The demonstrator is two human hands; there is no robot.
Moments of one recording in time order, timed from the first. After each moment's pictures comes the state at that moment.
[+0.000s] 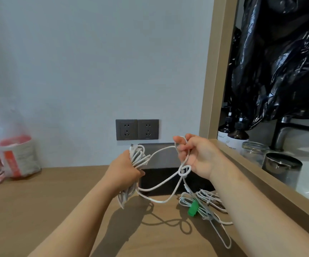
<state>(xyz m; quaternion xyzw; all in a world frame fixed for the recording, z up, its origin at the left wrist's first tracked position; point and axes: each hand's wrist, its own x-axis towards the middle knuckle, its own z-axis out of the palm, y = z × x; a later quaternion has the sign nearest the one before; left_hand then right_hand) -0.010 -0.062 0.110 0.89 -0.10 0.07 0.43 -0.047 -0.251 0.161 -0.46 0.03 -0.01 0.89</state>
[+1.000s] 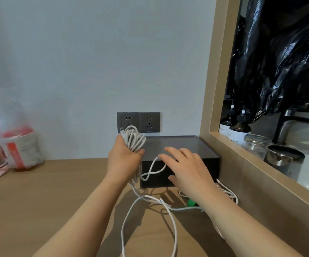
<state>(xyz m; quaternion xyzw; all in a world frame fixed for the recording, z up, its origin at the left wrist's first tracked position) -0.020 -0.077 0.112 0.80 -0.04 0.19 0.57 -0.061 -0.239 0.097 -0.96 -0.16 -0.23 -0.02</state>
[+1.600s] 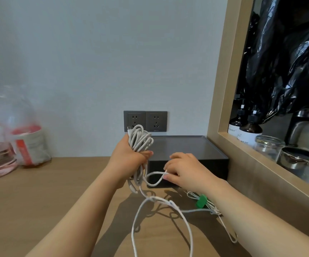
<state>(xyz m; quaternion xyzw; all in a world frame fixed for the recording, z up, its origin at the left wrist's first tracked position) -0.025 -0.057 0.120 0.77 -0.11 0.10 0.62 -0.029 -0.235 0.098 -0.97 -0.22 -0.10 0.03</state>
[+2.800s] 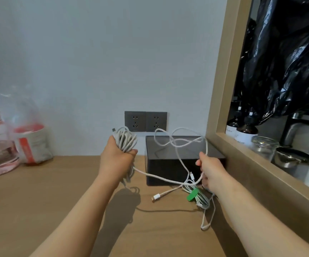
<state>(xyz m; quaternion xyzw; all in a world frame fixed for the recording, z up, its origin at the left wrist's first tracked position) -0.025 -0.041 0.109 0.78 -0.01 0.20 0.60 -0.031 -0.256 0.100 -0.67 0.27 -0.11 0.68</state>
